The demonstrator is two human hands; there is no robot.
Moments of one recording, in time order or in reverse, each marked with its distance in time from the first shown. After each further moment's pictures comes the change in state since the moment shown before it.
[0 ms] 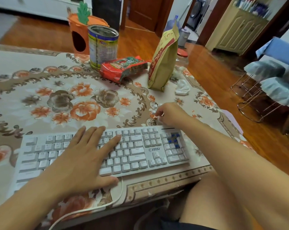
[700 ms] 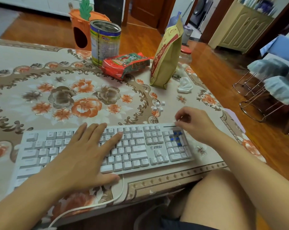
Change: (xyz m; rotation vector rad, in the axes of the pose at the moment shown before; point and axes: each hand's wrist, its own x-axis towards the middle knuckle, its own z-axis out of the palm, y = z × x) left_hand 0.000 -0.003 0.004 -0.020 -0.012 -0.001; right_hand -0.086 0.021 -0.018 0.361 0.202 -0.018
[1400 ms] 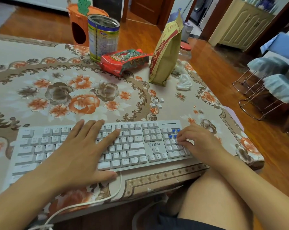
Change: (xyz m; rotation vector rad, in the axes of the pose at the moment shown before) left_hand -0.001 0.001 -0.001 -0.003 -0.025 -0.005; right_hand -0.055 0.031 0.016 -0.227 0.001 -0.349
